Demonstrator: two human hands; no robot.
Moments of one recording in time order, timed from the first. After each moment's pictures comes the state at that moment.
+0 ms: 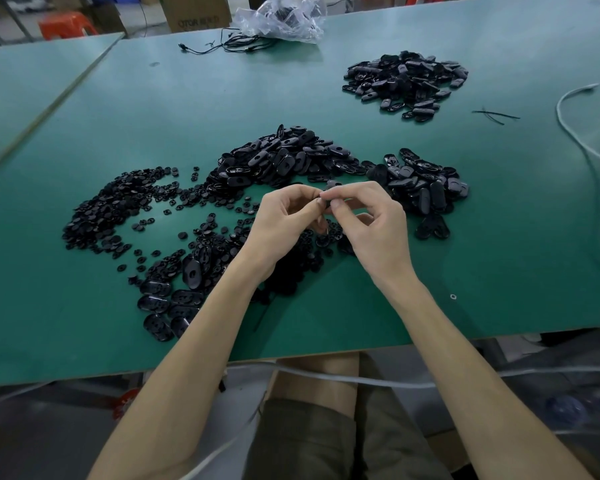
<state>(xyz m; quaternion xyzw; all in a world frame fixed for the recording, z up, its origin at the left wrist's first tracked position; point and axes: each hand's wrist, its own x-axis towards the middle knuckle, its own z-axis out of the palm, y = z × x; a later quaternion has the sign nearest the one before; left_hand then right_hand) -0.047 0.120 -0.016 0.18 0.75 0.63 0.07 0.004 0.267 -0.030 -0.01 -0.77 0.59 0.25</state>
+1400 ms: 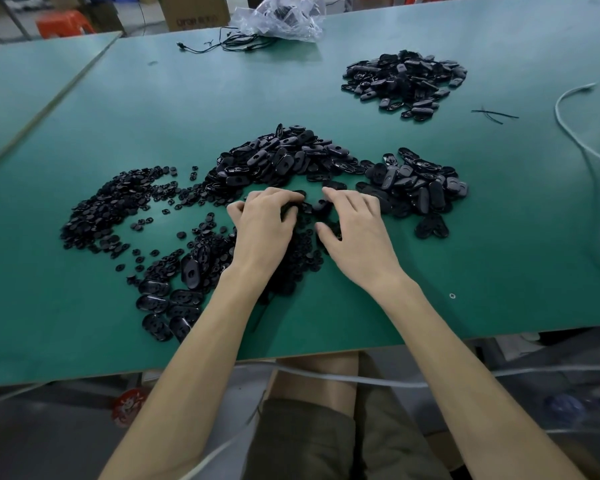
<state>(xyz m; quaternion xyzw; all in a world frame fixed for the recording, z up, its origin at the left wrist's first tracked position) -0.058 0.110 -0.035 0.14 0.94 0.28 -0.13 -0.005 0.263 -0.045 -0.01 -0.95 0.29 0.13</state>
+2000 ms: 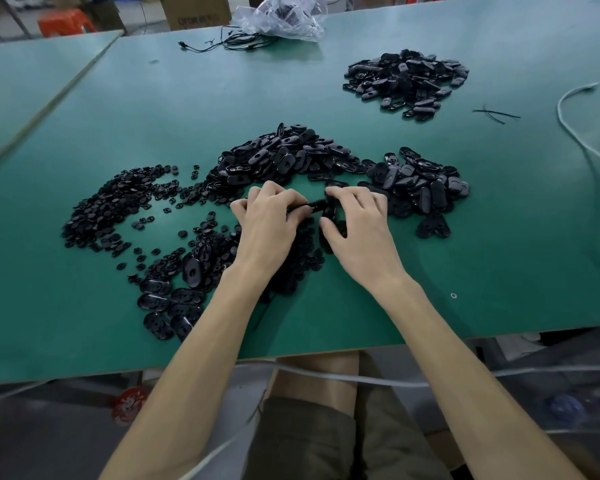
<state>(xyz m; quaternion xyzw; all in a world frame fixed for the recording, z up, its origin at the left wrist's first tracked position) -0.059 0.112 -0.035 0.16 0.93 0.29 -0.13 -0.002 0.262 -0.044 -0.03 -0.93 0.34 0.16</state>
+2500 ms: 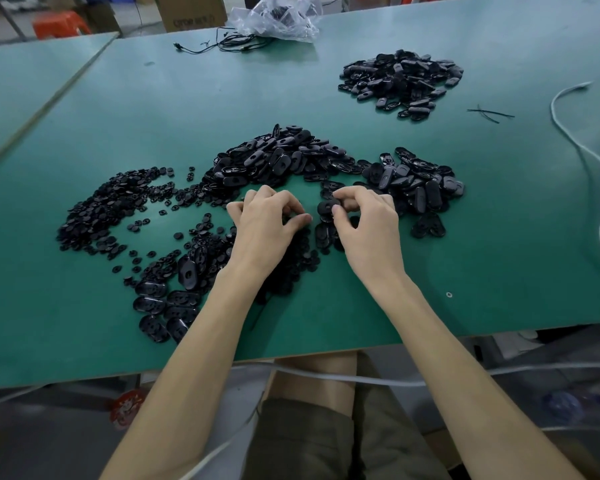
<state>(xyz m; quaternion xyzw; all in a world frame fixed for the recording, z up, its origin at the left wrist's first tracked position) -0.061 0.108 -0.037 0.17 0.93 0.30 -0.11 -0.001 0.266 -0.040 -0.08 -0.87 0.42 0.23</state>
